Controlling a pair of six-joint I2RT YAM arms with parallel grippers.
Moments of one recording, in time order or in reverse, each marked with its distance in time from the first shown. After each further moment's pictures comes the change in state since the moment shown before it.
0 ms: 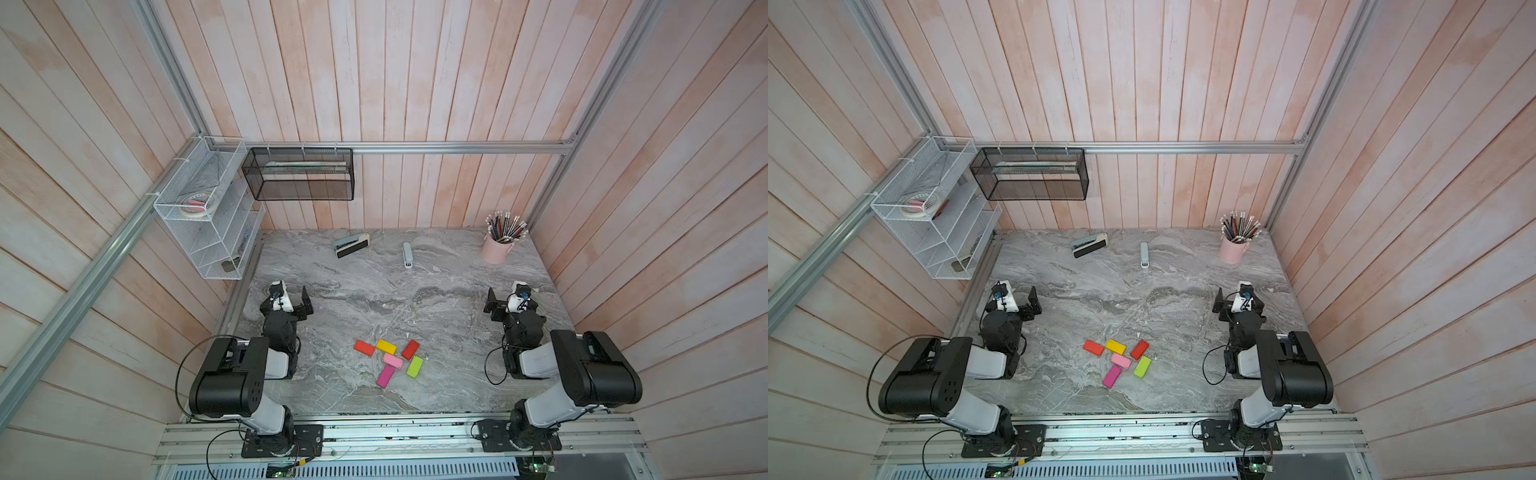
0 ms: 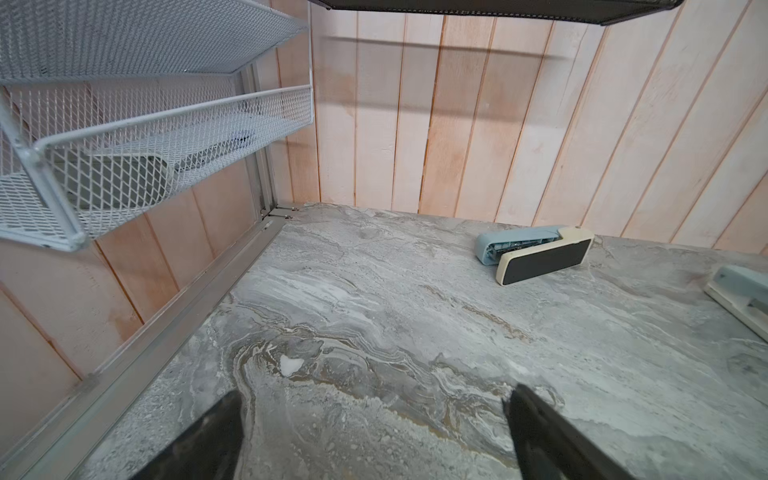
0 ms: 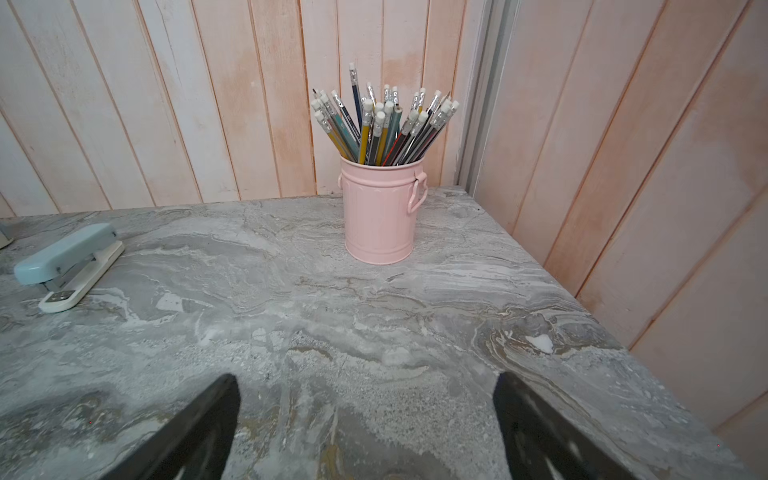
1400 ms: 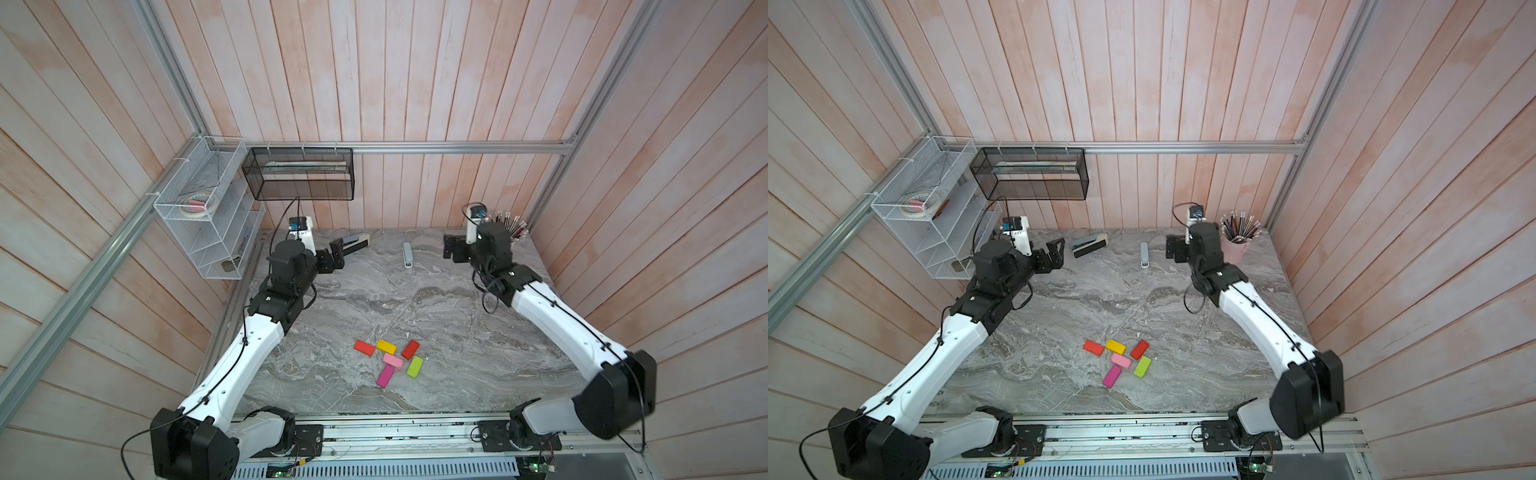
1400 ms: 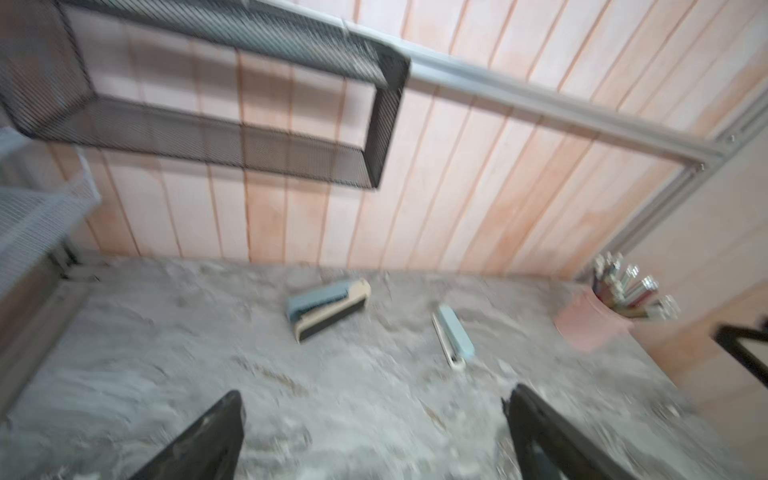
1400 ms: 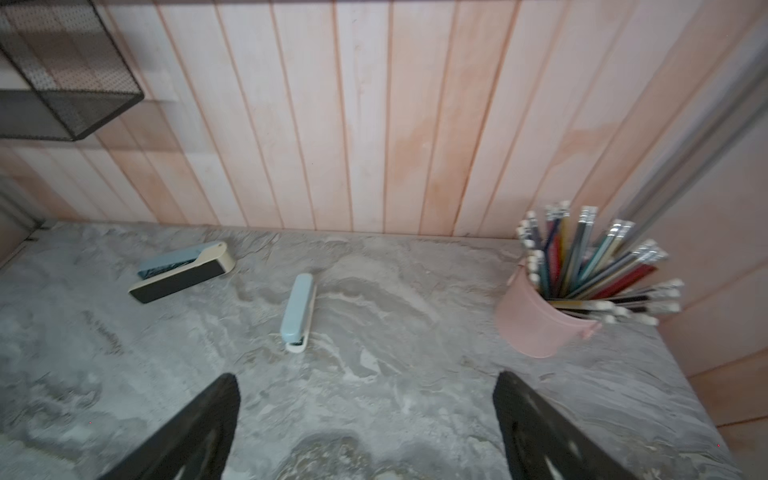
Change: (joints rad) left arm -0.333 -0.325 0.909 -1.440 0.147 -0.246; right arm 0.516 -0.011 1.274 -1.632 0.171 0.138
